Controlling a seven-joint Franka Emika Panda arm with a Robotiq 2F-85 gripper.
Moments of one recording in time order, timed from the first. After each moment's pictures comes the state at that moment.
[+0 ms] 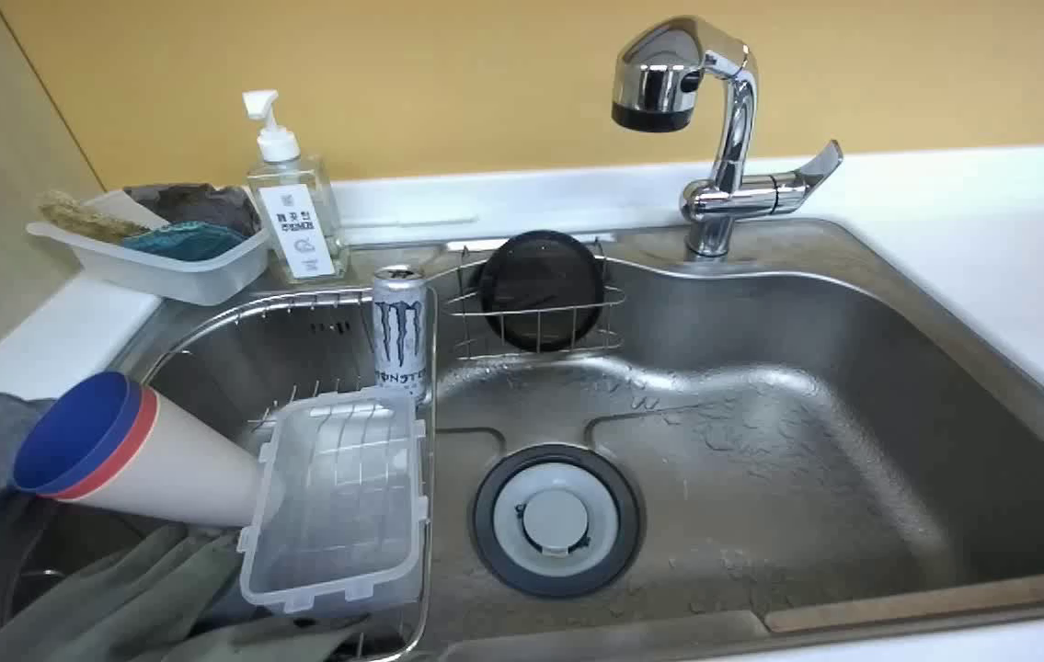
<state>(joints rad) -0.18 -0.72 -0.27 -2.62 -0.20 2.18 -0.30</state>
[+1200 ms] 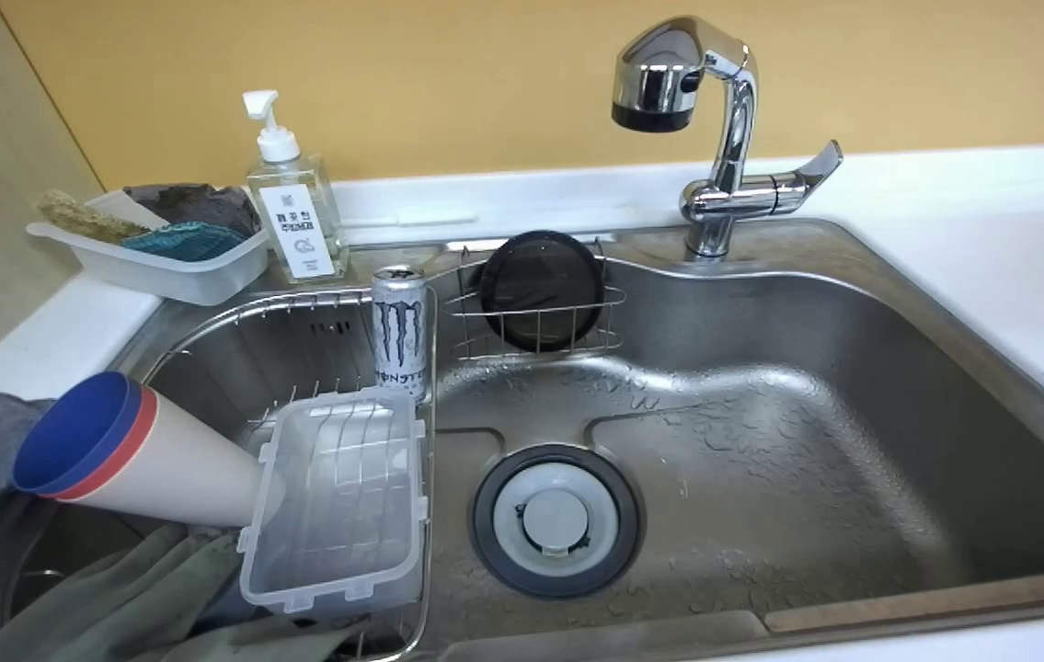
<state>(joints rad) -0.20 -0.69 -0.19 -2.62 -0.20 2.23 -0.17</state>
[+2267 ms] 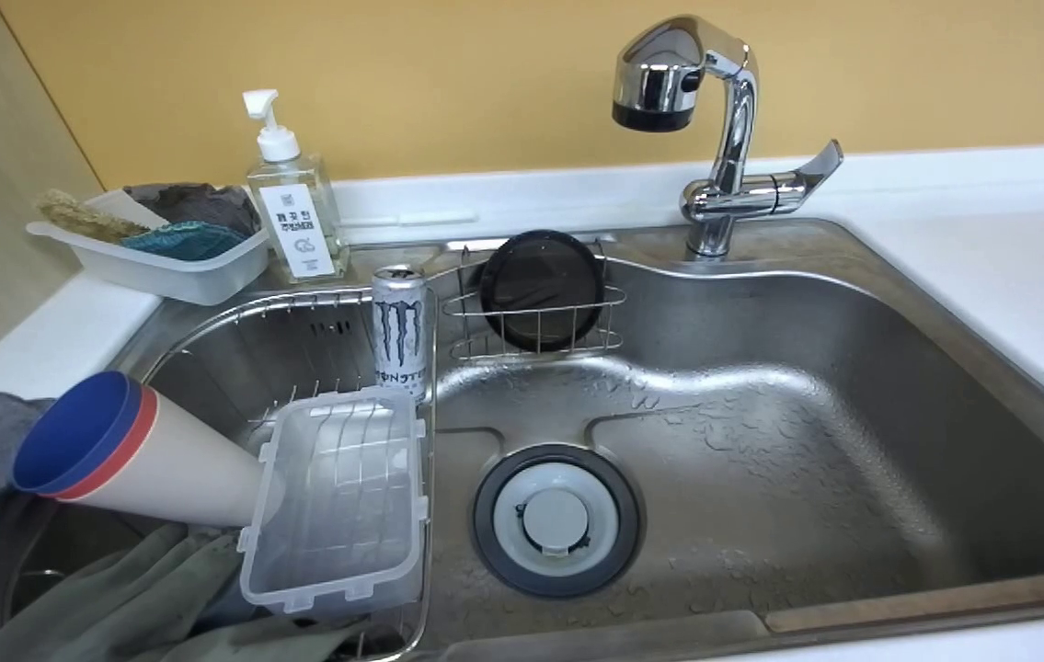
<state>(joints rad) -0.16 -0.15 0.04 -2.20 -0.18 2.32 0.24</state>
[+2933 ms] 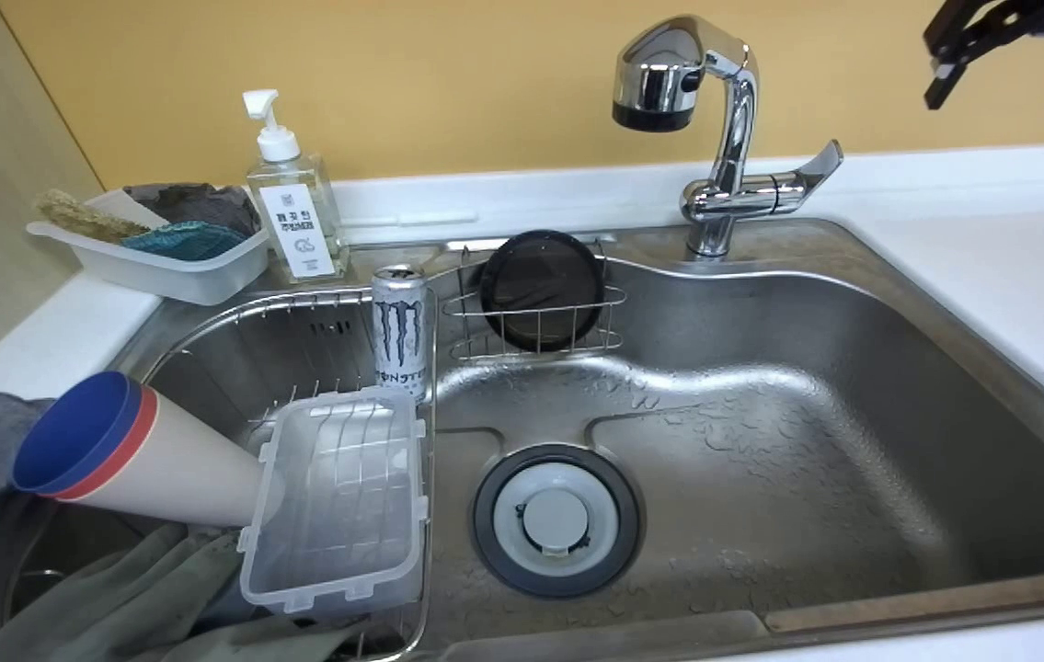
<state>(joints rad) -0.09 0.02 0.03 -2.15 -0.11 2.50 0.29</state>
